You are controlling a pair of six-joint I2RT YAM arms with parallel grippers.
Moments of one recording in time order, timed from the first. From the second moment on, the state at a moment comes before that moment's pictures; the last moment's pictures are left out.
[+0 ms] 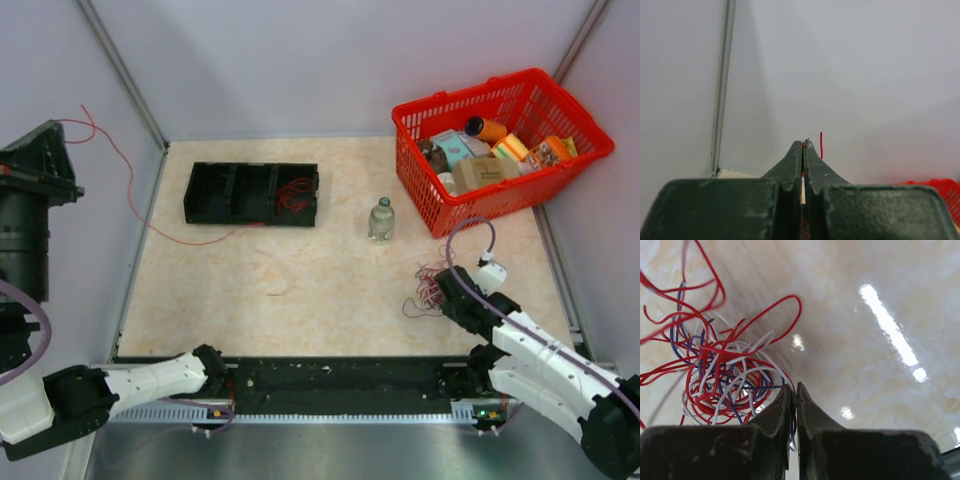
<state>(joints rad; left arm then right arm) -0.91 0.93 2.03 -0.47 -0.90 0.21 0.57 0.81 0.39 -0.68 0.53 1.07</state>
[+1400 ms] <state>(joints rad) -0.91 0.89 1.02 -0.67 -0.39 -0.41 0.51 0.66 0.38 -0.61 0.40 0.81</state>
